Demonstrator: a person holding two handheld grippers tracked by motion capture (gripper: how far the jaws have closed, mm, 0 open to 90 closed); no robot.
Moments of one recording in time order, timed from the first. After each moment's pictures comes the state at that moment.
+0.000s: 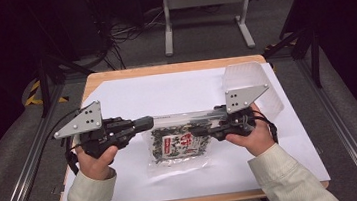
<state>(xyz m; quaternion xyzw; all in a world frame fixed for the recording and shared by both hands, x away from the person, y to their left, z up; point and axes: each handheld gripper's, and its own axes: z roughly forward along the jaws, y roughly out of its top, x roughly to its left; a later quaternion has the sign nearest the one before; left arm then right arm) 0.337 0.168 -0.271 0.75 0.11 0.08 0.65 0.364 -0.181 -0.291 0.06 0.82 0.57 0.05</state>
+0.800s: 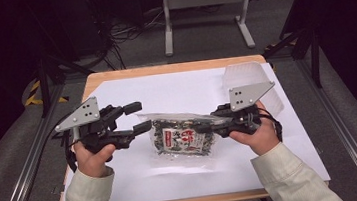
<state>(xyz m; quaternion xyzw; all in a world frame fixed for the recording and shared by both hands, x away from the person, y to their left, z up) 0.350 0.173 -0.278 0.74 0.17 0.09 0.64 0.360 -0.187 -0.275 0.06 0.82 0.56 0.06</state>
